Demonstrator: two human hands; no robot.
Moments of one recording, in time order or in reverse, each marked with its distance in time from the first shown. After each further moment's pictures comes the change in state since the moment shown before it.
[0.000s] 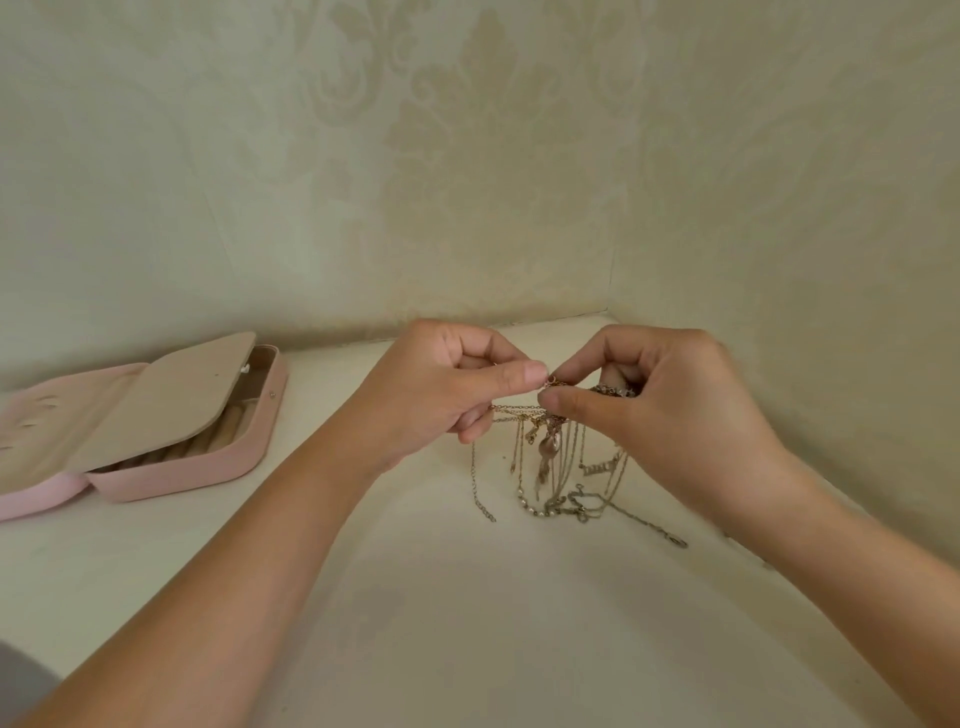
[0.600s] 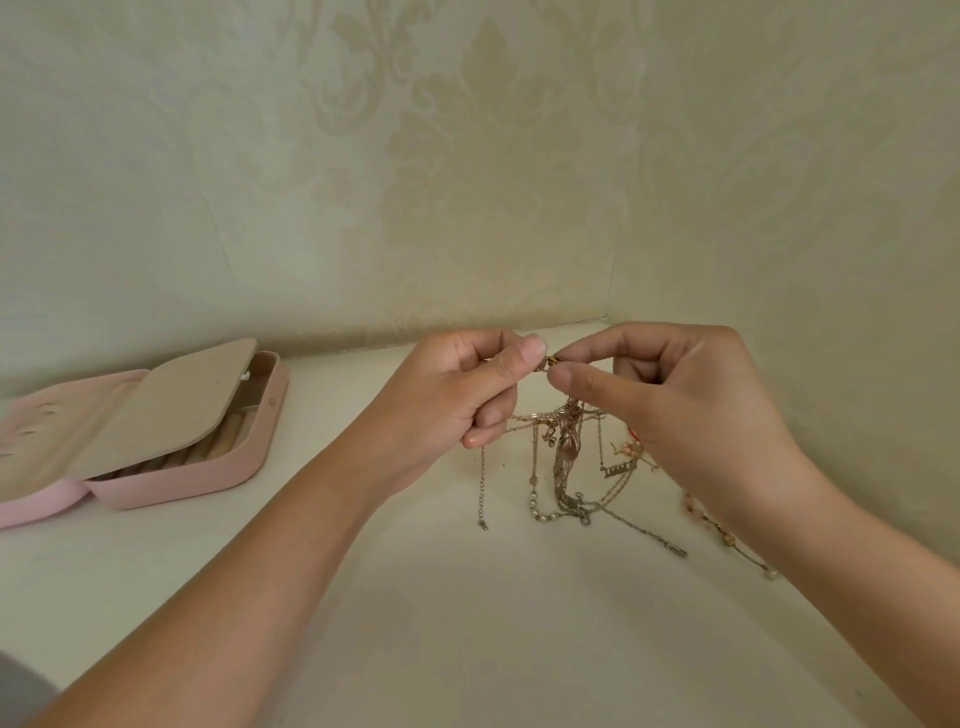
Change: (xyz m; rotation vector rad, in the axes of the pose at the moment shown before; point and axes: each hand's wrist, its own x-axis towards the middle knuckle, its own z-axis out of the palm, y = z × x) left_hand -0.002 0.004 0.011 -0.163 -0.025 0.013; right_hand 0.004 -0.001 -0.003 0.195 0.056 0.037
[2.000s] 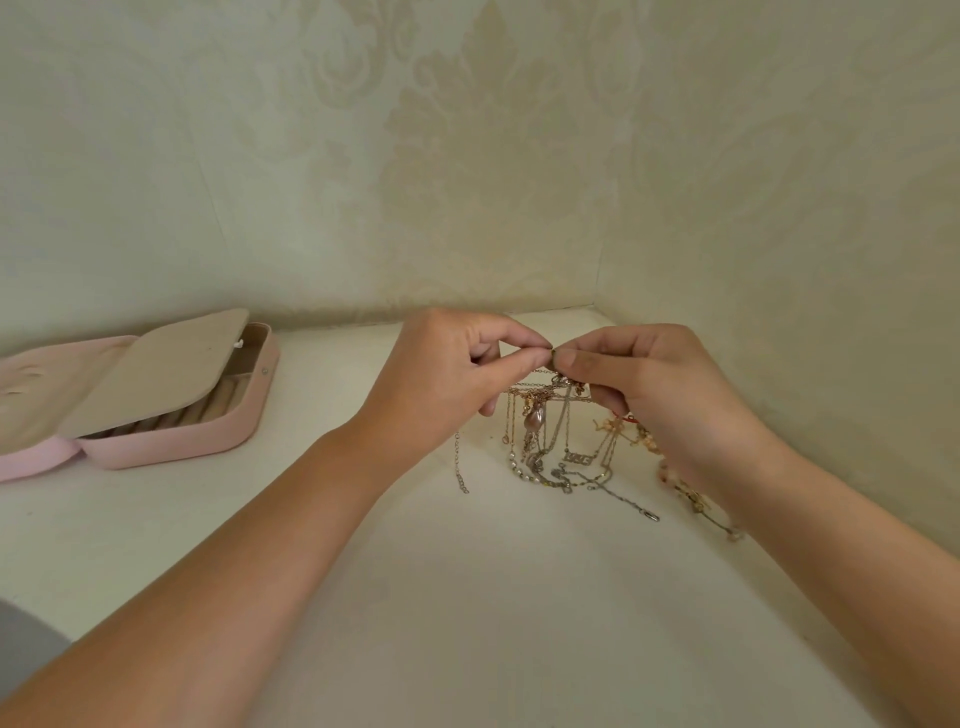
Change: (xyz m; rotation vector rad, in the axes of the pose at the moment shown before) left_hand -0.001 -0.014 0.005 0.486 0.215 0.256; right_hand 0.005 0.010 -0.005 -0.018 -0.079 0.222
